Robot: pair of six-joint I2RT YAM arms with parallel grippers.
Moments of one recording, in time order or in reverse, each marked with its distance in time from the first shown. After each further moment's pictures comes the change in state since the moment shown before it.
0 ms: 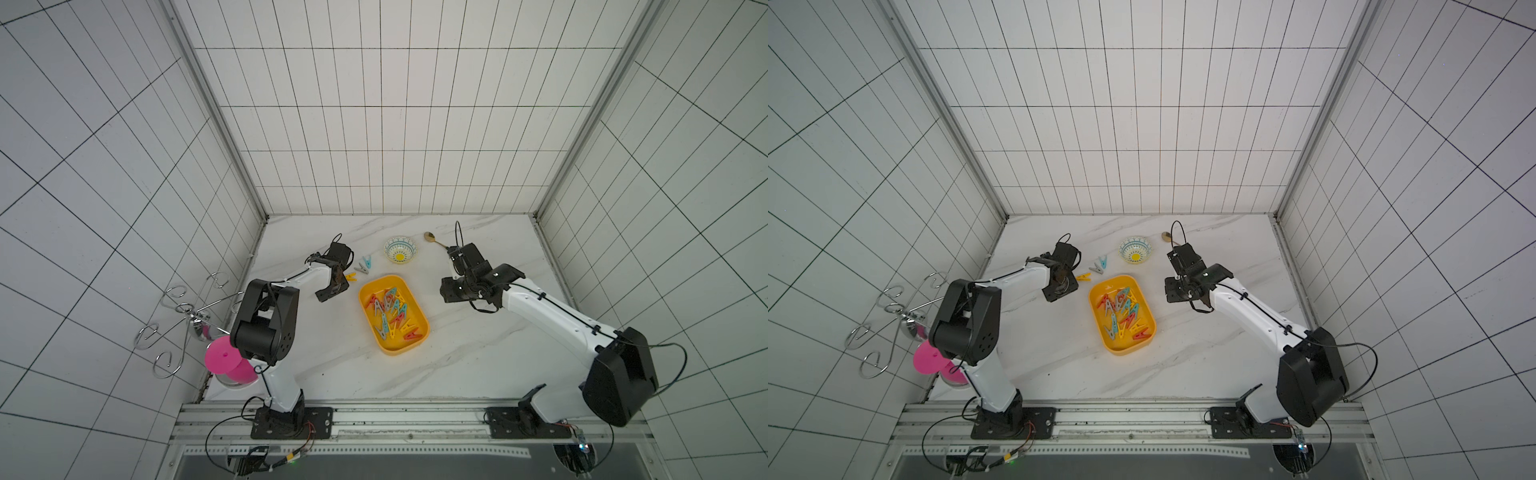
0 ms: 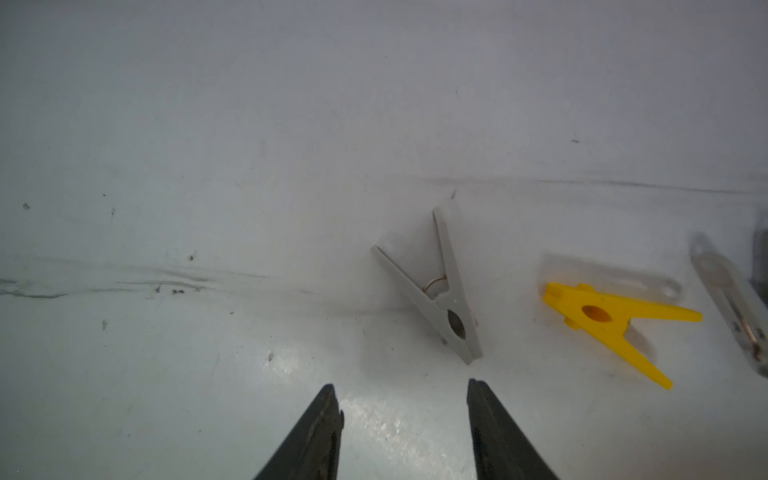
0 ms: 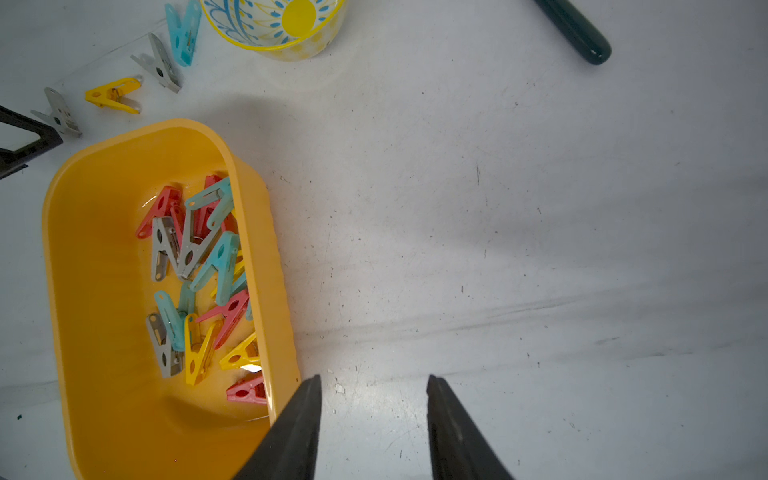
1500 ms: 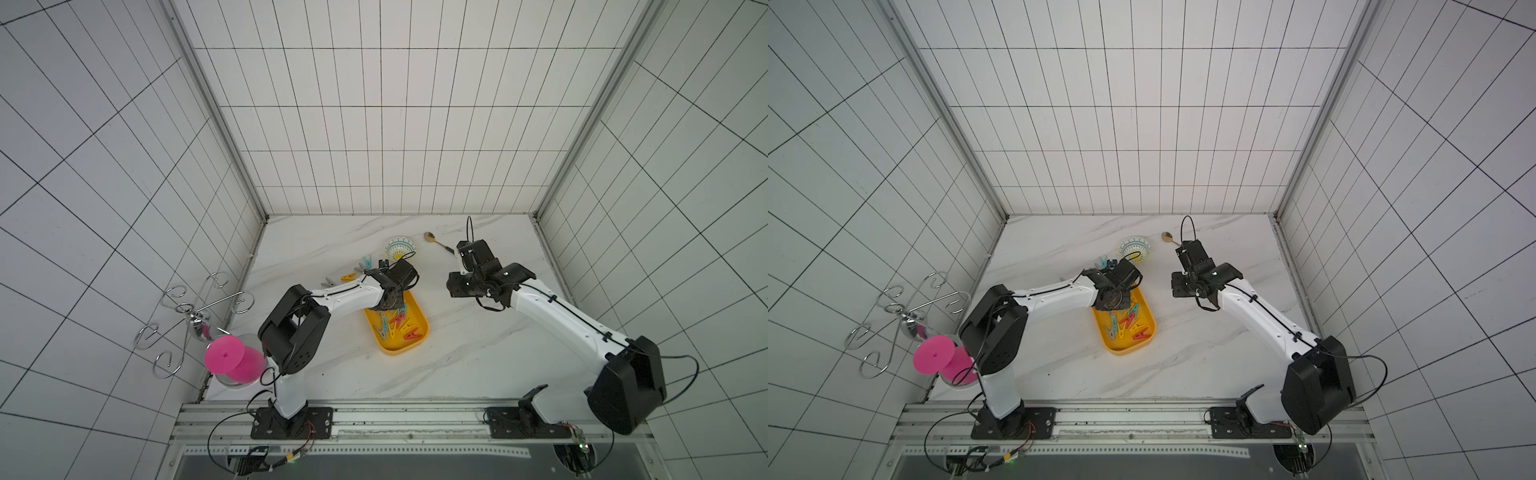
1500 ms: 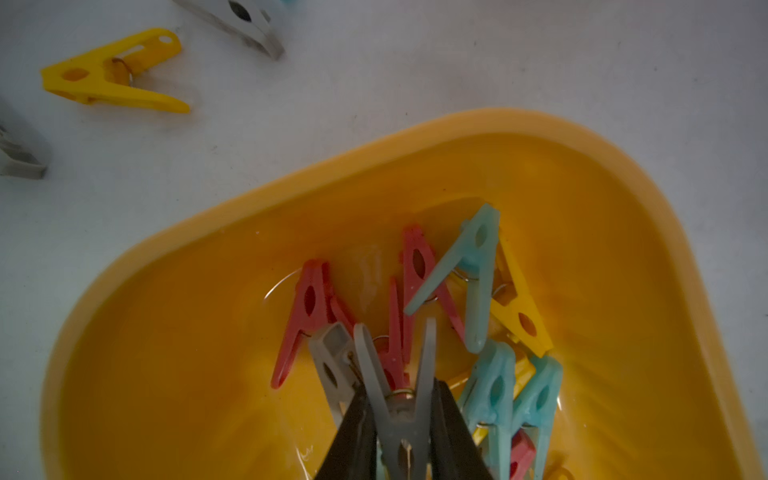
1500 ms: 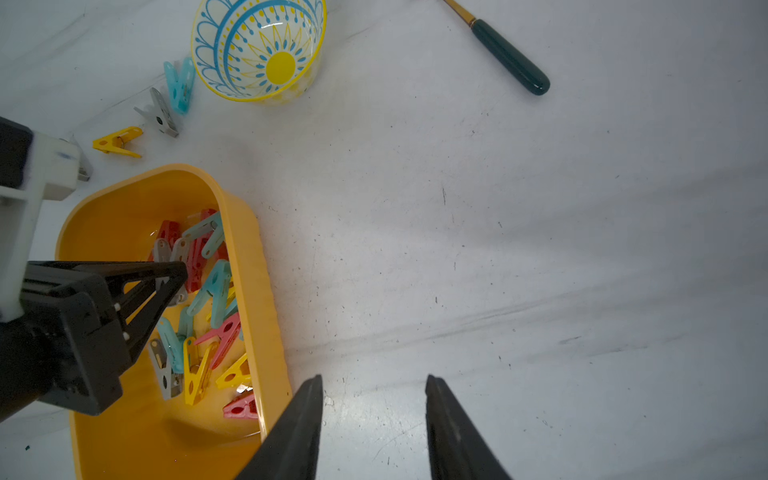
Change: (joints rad) left arm -0.497 0.052 0.136 -0.074 0.016 0.014; right arm -0.054 -0.048 0.000 0.000 0.017 0.010
